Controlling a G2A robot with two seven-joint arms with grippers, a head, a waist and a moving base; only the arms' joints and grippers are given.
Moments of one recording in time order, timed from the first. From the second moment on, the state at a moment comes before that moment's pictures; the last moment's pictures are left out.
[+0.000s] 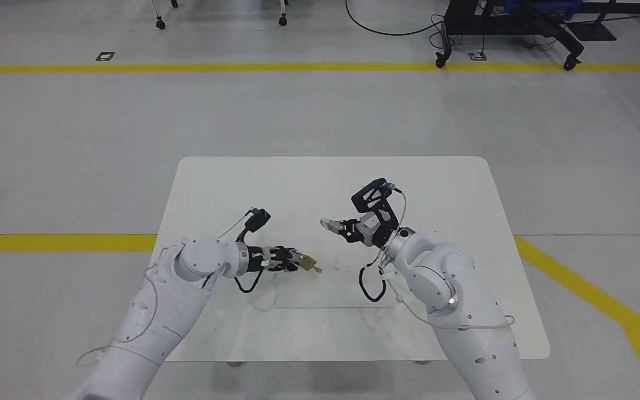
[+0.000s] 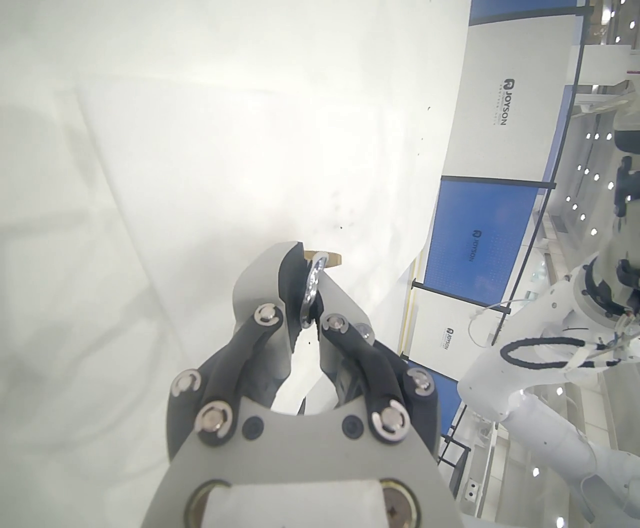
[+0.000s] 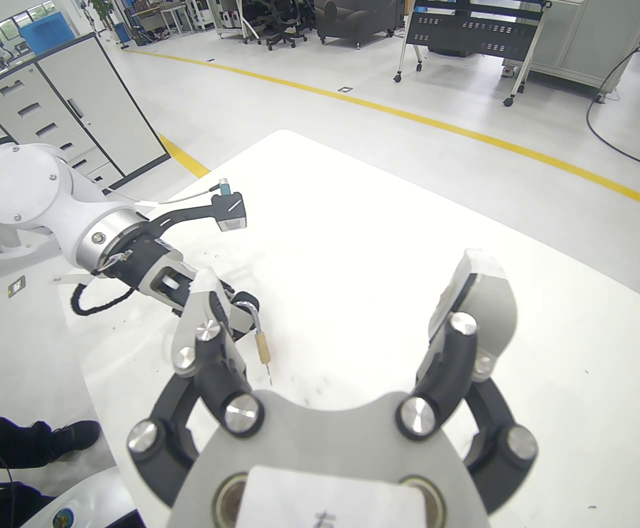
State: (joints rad) left arm 0.77 -1.27 -1.00 -1.03 0.10 -0.05 -0.99; right arm -1.06 -1.30 1.22 -1.63 -1.09 -0.33 0.47
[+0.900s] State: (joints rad) left arm 1.14 -1.20 -1.36 -1.41 0.48 -0.28 -0.10; right arm -1.09 -1.29 1.30 -1.62 -1.03 -0.29 0.39
